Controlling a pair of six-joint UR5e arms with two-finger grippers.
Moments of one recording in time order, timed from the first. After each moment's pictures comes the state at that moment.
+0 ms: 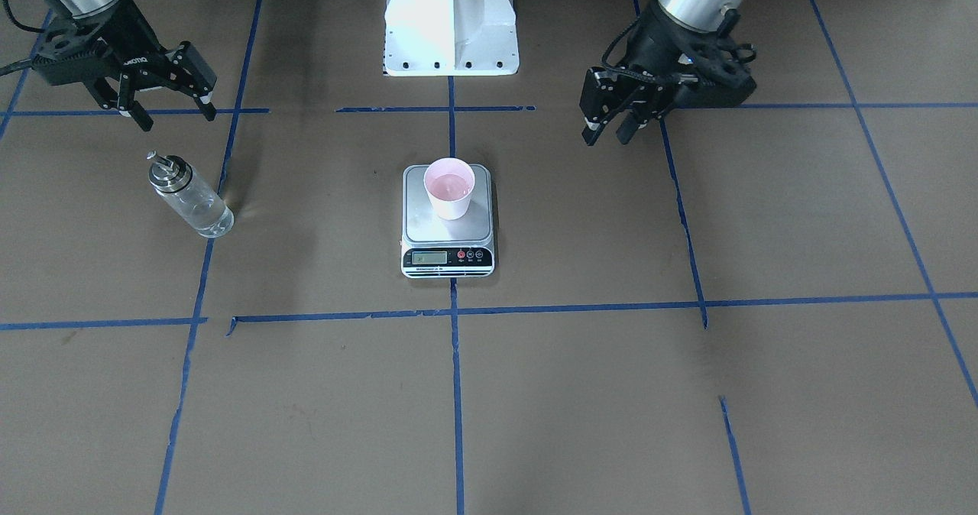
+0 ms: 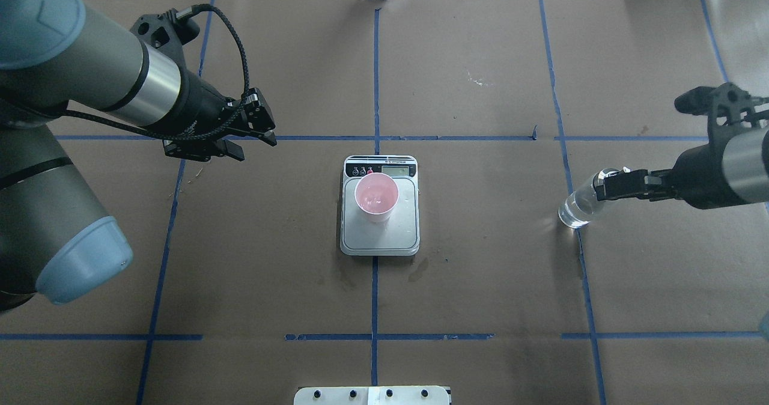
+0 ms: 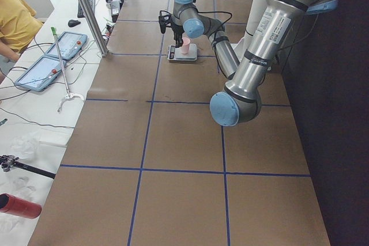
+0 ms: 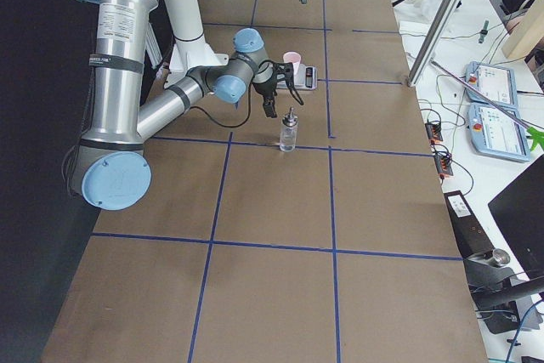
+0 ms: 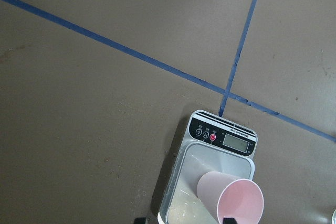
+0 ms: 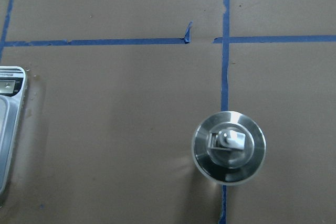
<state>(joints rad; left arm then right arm) -0.82 -2.01 -2.08 -1.59 -2.09 -1.33 0.66 -1.72 2.27 -1.21 1.83 1.12</state>
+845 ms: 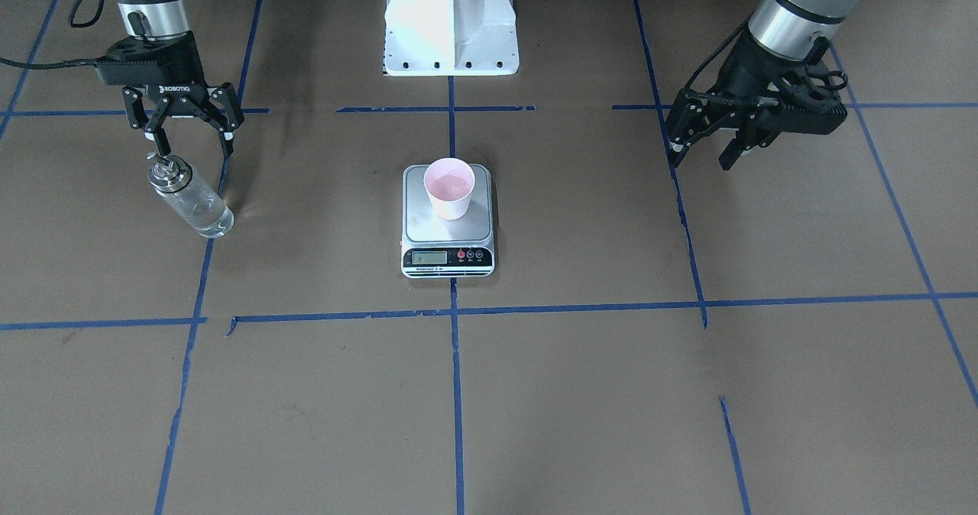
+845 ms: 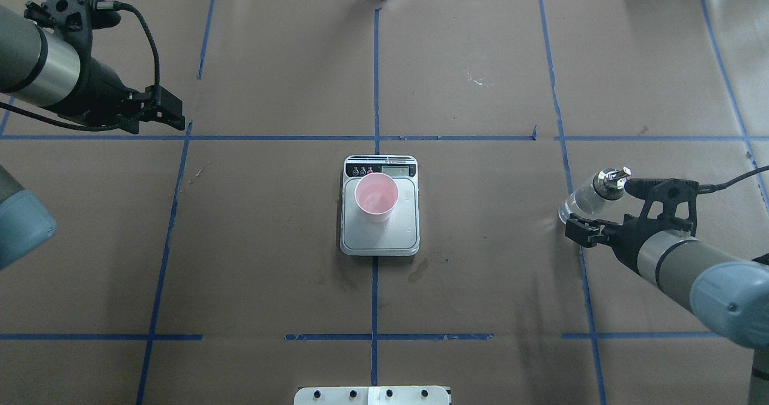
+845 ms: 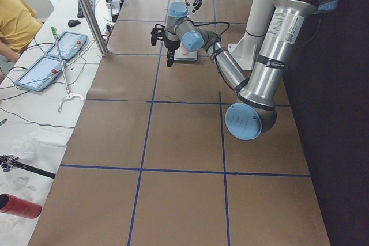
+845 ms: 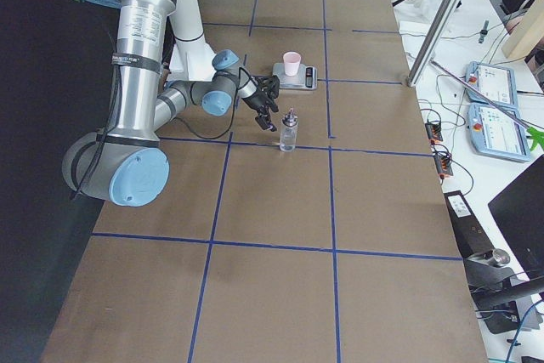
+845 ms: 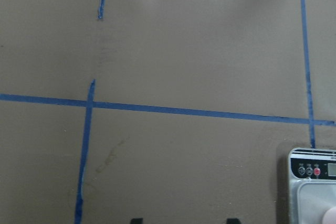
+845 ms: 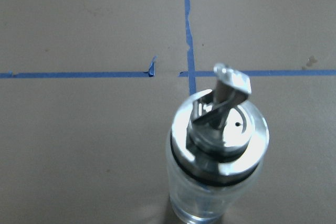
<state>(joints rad) -0.91 -1.88 -2.08 -1.60 -2.09 -1.01 0.32 -1.78 2.16 -1.09 1.18 1.34</state>
